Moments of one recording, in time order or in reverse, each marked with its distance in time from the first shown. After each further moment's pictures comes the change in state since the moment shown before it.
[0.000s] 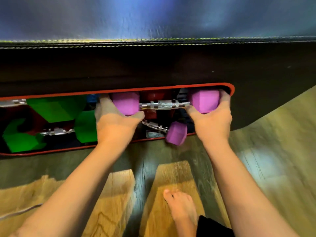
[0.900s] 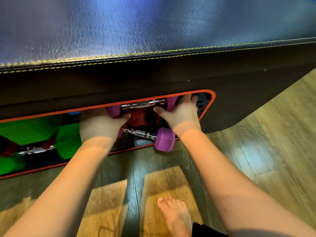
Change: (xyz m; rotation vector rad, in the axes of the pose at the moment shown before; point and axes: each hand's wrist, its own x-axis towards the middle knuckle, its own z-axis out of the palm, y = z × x) left_hand 0.033 0.018 0.027 0.507 -0.197 0.051; right_hand 0.045 -0.002 0.037 -0.467 -0.243 -0.068
